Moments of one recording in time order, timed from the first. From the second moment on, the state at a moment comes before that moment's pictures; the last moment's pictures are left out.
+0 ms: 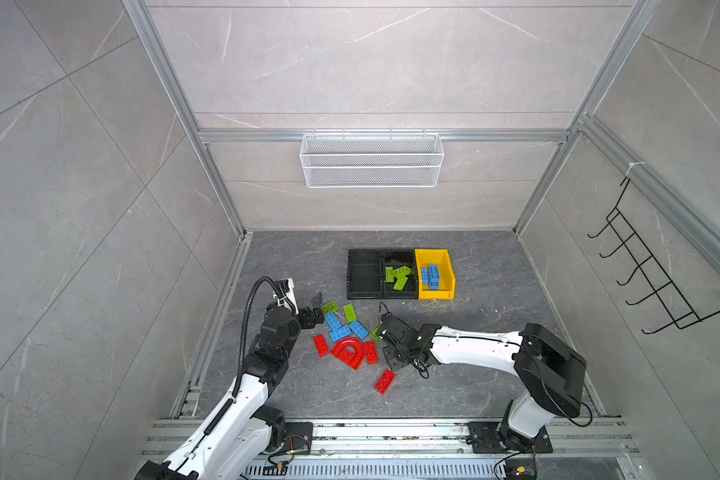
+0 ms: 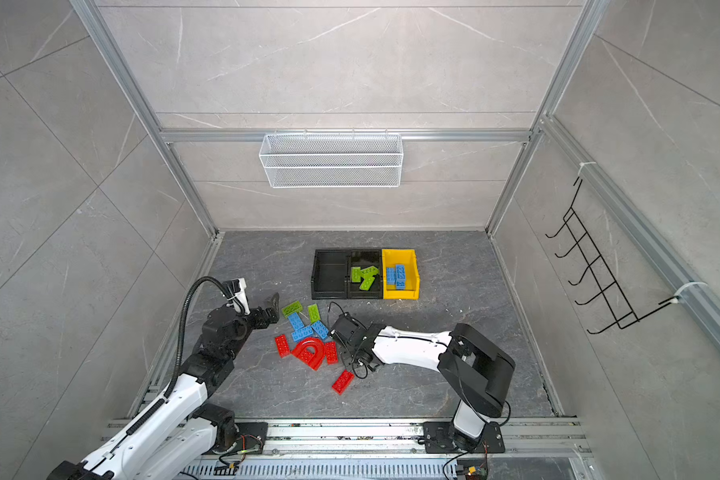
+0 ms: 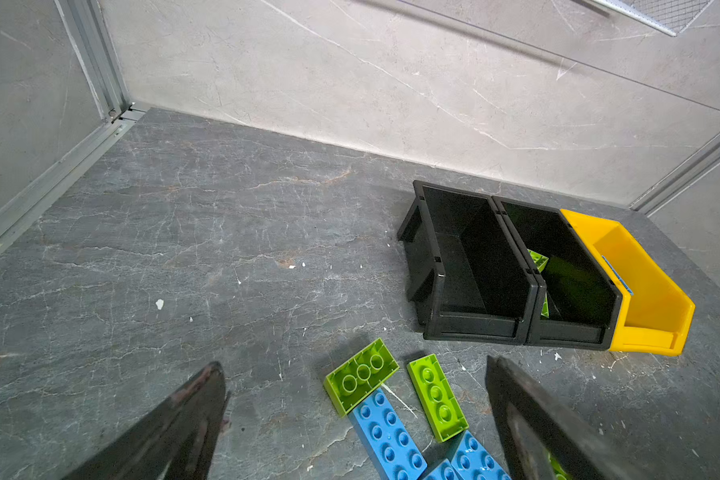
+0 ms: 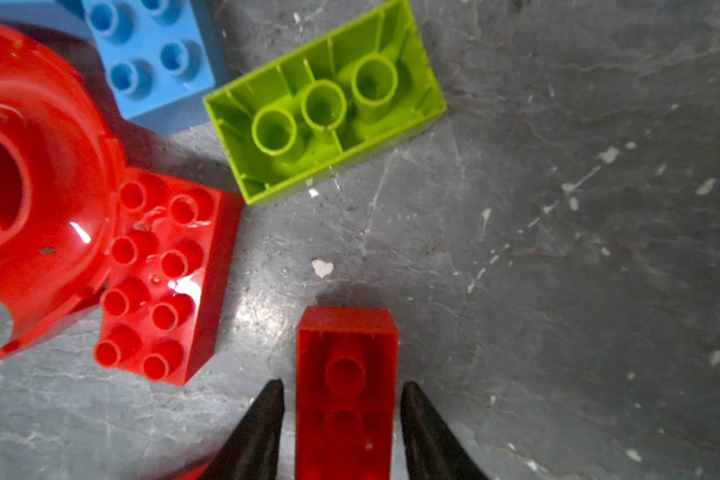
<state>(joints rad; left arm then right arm) -0.33 0.81 0.40 0.11 -0.15 -0.30 0.99 1.70 0.97 -0.50 0.16 0.50</state>
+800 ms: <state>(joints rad) -0.33 0.82 0.37 0.13 -0.13 -0.30 0.72 1.84 1.47 -0.38 -0.03 0.34</state>
